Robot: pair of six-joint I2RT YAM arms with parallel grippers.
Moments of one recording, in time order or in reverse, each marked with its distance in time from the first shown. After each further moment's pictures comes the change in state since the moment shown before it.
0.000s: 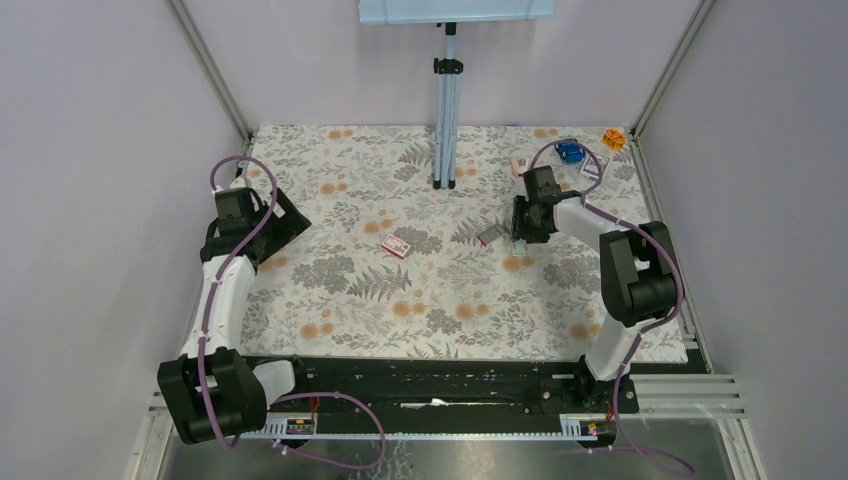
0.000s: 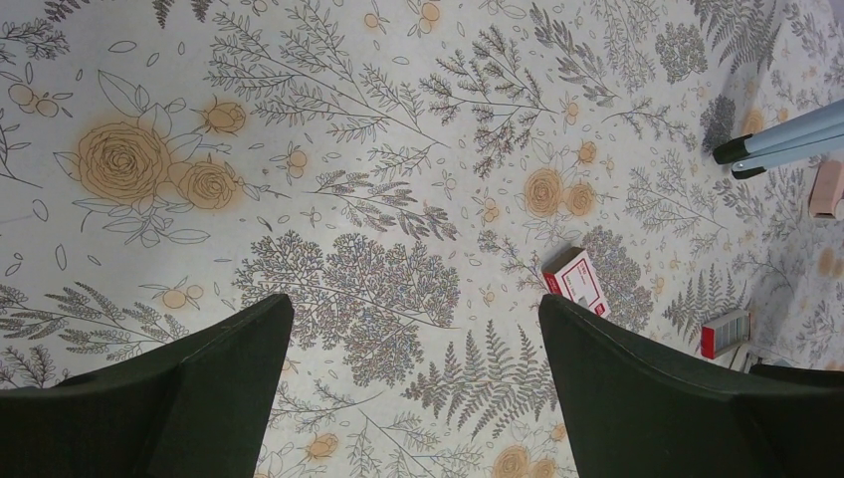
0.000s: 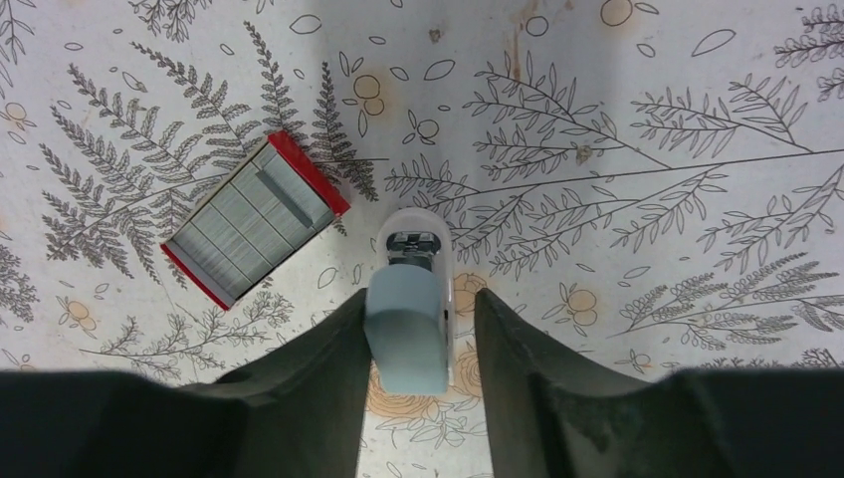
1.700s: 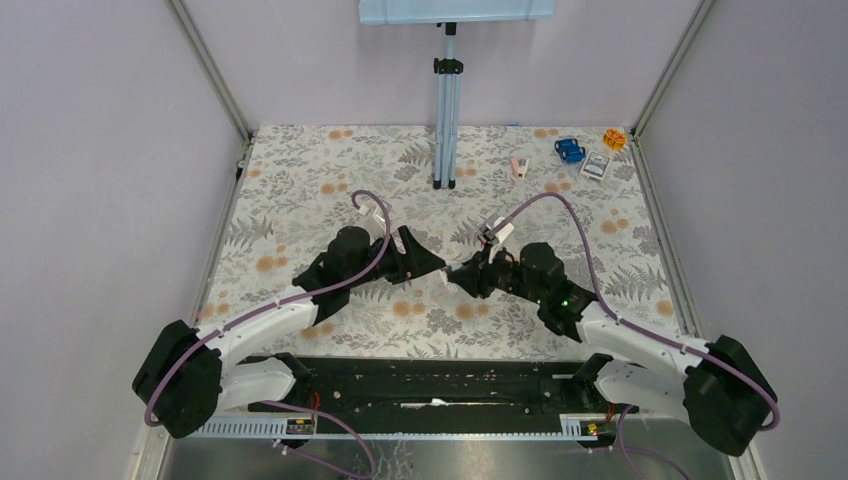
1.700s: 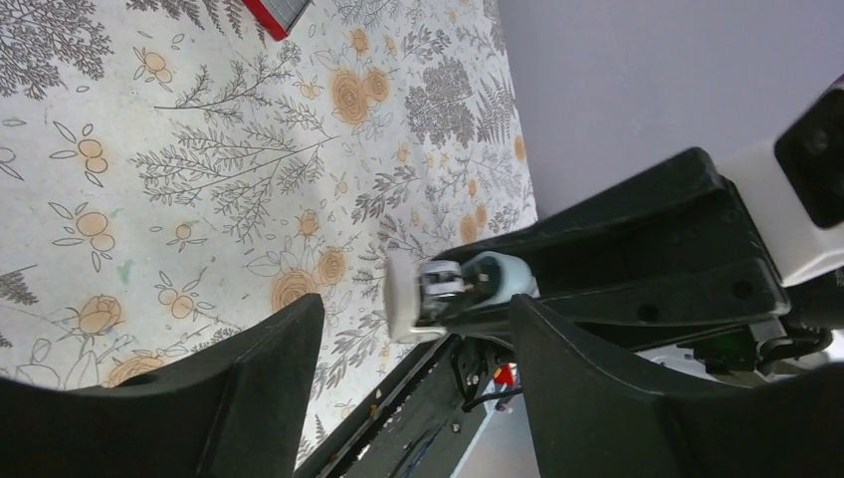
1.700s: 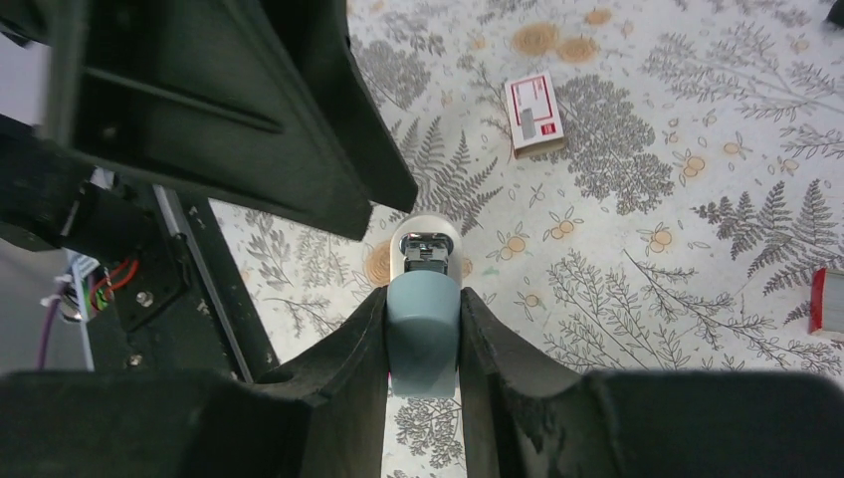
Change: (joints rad) left arm -0.883 0.007 -0.293 0.715 0.144 -0.450; right arm 0.484 -0.690 -0.636 0.753 -0.329 -0.126
